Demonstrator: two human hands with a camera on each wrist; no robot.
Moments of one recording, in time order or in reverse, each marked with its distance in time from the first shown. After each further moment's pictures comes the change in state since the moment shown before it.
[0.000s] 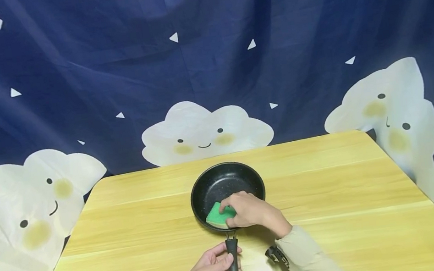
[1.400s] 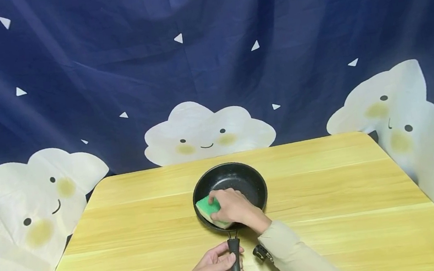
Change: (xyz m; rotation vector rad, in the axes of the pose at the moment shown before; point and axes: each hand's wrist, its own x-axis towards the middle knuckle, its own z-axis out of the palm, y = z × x) left_hand -0.001 0.000 -0.001 0.017 0.012 -0.002; right_hand 0.040 -0.023 0.019 0.006 0.124 0.173
